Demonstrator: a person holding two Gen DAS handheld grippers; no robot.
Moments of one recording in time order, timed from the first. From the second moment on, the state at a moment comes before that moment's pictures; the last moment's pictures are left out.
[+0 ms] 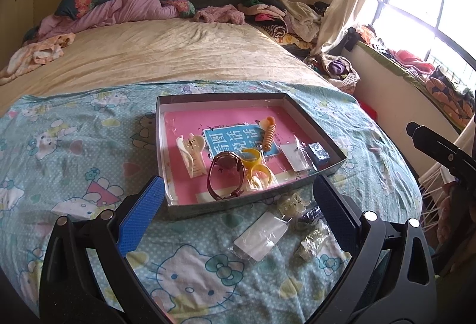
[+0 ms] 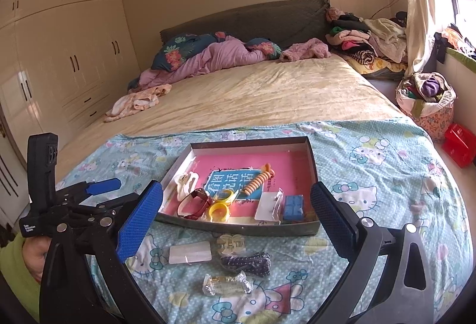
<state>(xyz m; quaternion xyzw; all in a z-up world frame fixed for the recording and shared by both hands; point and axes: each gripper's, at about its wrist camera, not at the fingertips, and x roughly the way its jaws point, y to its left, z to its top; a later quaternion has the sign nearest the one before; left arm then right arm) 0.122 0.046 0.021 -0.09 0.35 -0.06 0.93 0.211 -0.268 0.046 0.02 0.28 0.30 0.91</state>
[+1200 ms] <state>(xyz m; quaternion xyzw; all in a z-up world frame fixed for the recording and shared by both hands) 0.091 0.029 -0.040 -0.02 0.43 -0.09 0.90 0.198 -0.254 -0.025 -0.02 0.39 0.29 0.87</state>
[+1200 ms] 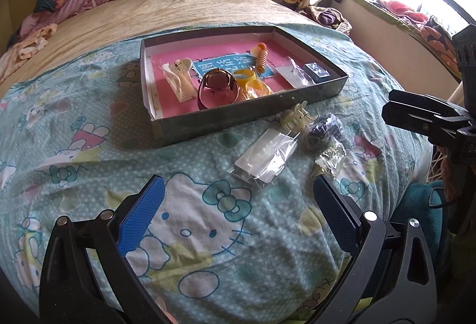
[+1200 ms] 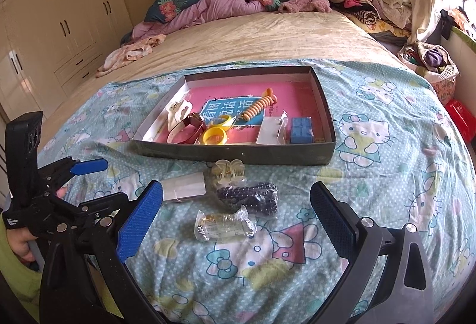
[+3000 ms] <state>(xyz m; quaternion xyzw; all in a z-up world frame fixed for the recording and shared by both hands) 0.150 -0.011 -0.080 0.02 0.44 -0.15 0.88 0.251 -0.266 -0.096 0.03 0.44 0.29 0.85</state>
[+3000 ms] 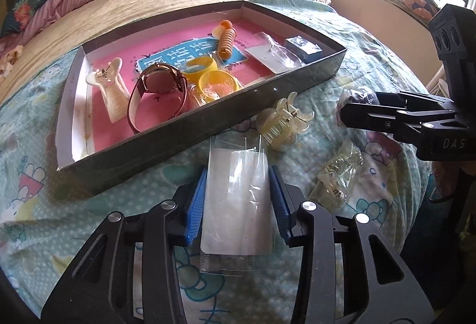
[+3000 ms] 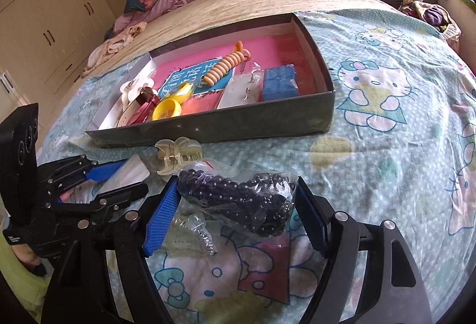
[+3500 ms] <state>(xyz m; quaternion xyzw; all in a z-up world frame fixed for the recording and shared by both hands) 0.120 0.021 -0.037 -0.02 0.40 -0.13 0.91 0.231 -0.260 -0.066 0.03 0.41 0.31 0.86</state>
